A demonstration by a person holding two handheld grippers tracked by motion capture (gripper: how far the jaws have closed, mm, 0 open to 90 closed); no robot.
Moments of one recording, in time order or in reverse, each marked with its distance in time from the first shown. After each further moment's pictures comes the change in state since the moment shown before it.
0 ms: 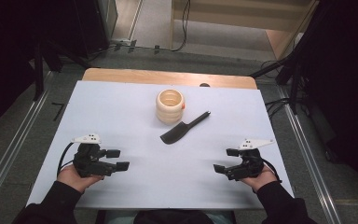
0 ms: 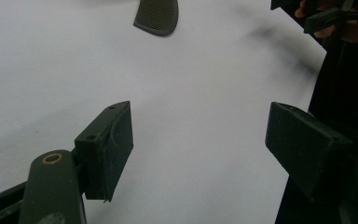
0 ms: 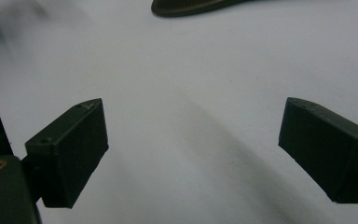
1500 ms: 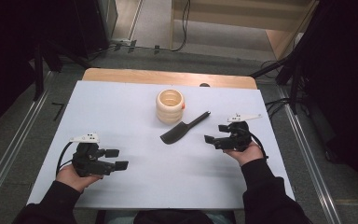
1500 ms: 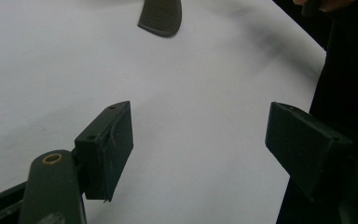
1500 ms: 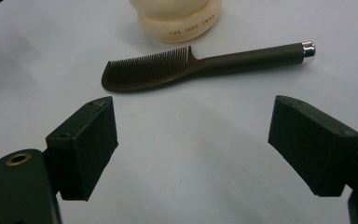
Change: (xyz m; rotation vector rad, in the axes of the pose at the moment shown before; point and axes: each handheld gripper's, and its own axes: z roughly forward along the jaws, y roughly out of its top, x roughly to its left) left arm 0.002 0.000 -0.002 -0.004 0.006 -0.008; right arm -0.024 0.069 0.032 -0.055 -0.111 0.043
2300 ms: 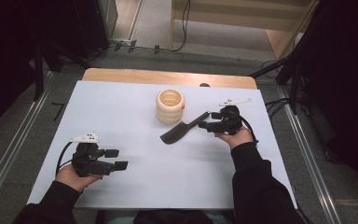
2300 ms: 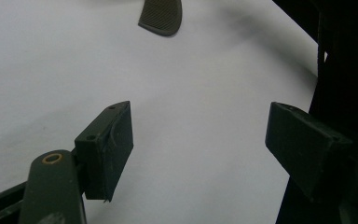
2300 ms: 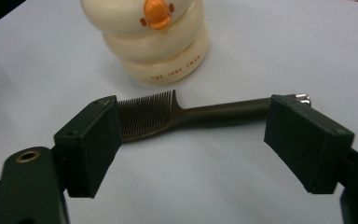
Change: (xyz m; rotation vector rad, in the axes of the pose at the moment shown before) left arm 0.001 -0.001 -0.001 -0.001 -0.004 -0.005; right arm -0.018 0.040 0.033 -0.001 0.002 0.033
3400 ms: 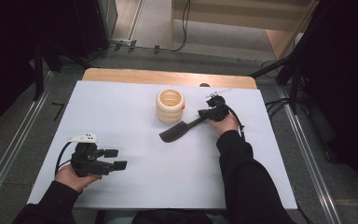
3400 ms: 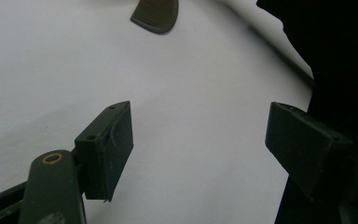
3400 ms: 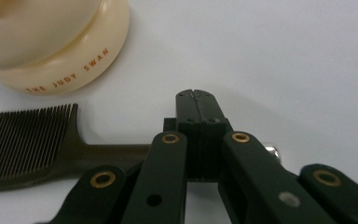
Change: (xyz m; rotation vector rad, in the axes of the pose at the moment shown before) left arm 0.002 -0.001 -0.002 -0.008 -0.006 -0.007; right arm -0.038 0.022 0.074 0.184 -0.121 -0.013
